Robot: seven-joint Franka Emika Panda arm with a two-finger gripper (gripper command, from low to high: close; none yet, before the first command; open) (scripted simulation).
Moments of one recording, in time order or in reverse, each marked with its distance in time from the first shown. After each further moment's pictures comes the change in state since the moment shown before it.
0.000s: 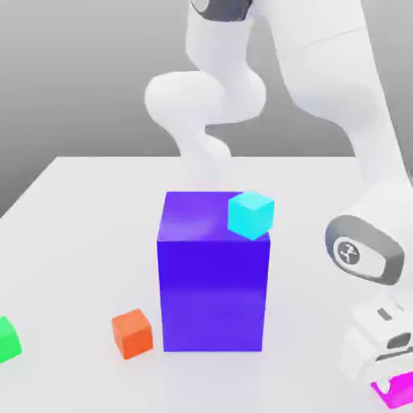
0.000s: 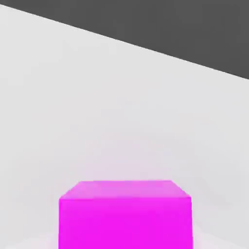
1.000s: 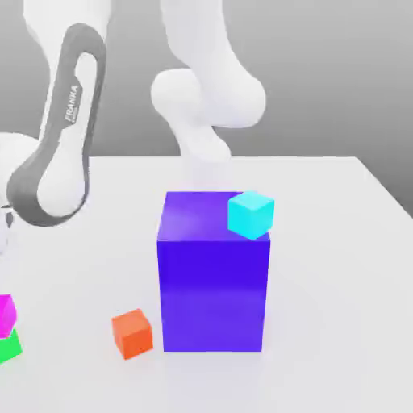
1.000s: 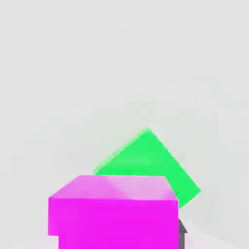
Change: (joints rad) arm -0.717 -0.153 -0.506 -0.126 0.486 0.004 0.213
